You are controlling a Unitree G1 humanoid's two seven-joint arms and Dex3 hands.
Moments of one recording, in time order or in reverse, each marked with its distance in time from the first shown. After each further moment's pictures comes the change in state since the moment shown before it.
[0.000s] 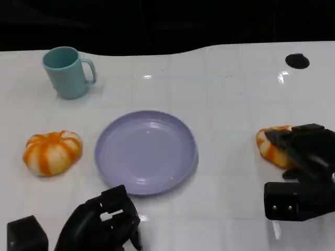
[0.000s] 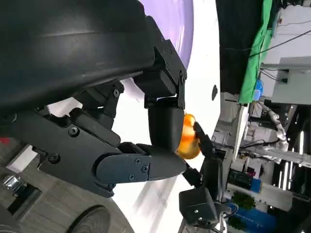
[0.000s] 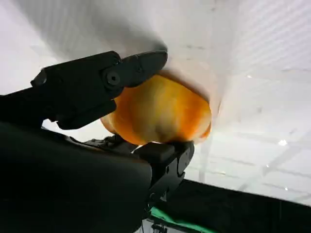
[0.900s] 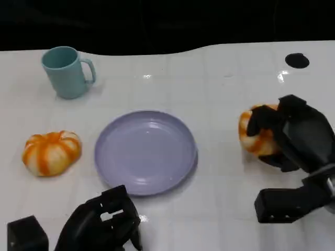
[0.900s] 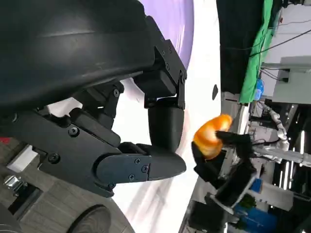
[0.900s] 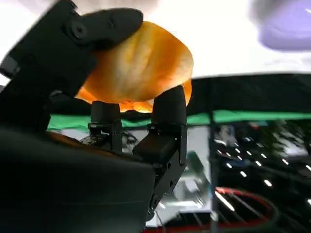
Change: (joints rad) left arm 0.002 -0.001 0.000 -0.006 0.002 0.001 0.000; right arm -0.052 0.018 0.054 0.016 0.025 -0.298 -0.497
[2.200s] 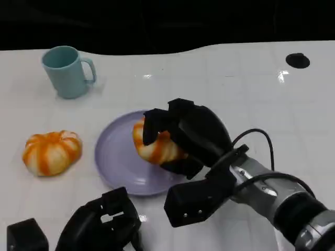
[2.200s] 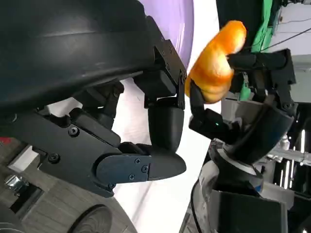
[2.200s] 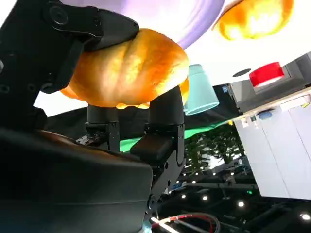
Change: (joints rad) left arm 0.021 0.001 -0.006 -0.025 0.005 -0.001 0.001; right arm -0.162 0.395 0.073 0.124 0.063 -0.033 0.217
